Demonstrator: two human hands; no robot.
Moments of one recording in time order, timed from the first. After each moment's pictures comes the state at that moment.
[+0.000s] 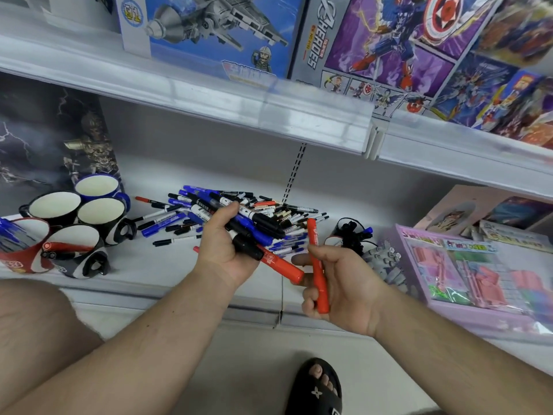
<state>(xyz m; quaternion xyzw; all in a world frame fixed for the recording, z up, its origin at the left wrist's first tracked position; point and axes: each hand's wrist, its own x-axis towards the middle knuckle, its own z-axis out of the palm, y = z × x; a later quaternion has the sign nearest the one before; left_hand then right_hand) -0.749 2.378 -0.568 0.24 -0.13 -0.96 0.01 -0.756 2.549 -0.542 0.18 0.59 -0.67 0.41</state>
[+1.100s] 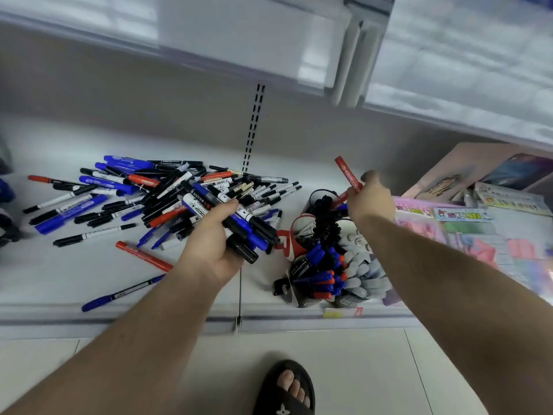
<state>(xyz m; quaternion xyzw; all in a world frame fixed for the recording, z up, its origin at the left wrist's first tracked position) -0.863 2.445 -0.646 0.34 -0.30 -0.89 -0.07 -1.014 2.679 -0.665 0.11 0.98 -0.15 -0.10</state>
